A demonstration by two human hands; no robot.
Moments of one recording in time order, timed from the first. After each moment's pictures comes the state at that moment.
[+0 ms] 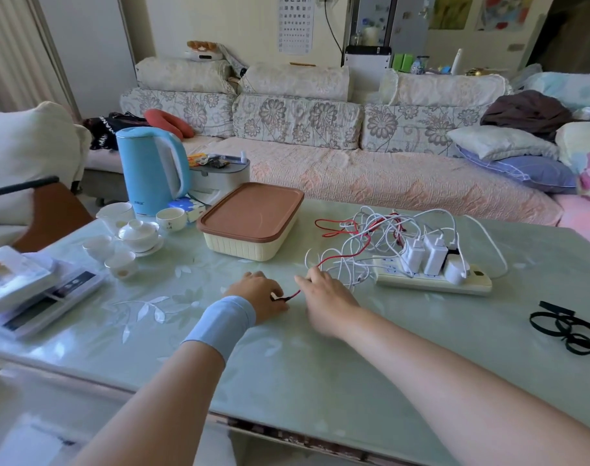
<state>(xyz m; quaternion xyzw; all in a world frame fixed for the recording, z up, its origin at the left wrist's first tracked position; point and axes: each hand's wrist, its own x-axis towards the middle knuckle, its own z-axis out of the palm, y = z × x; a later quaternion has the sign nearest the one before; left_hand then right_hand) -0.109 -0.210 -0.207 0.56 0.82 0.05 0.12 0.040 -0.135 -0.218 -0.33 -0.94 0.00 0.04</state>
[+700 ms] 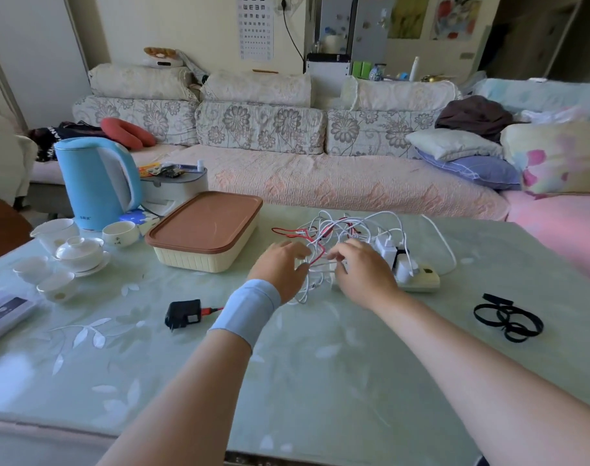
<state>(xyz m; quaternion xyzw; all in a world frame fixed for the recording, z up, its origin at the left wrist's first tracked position) -0.014 -0.137 -0.170 0.64 0.70 0.32 0.03 0.153 -0.066 -0.174 -0.40 -0.87 0.06 0.27</state>
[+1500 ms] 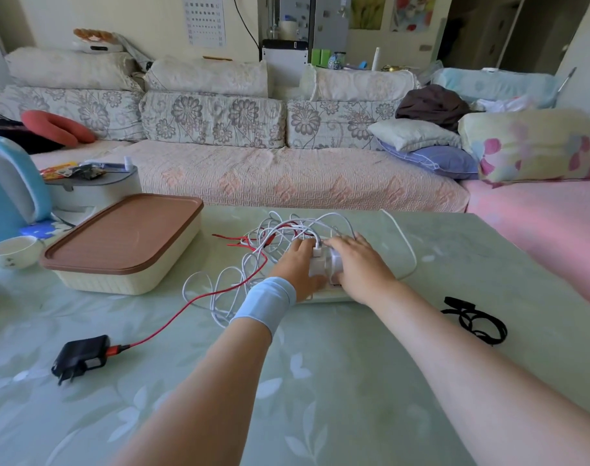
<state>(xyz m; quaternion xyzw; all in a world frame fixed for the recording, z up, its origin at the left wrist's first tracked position) 0.072 -0.002 -0.206 0.68 0.67 0.27 0.13 0.218 0.027 -0.186 -0.47 -0.86 0.05 0.18</state>
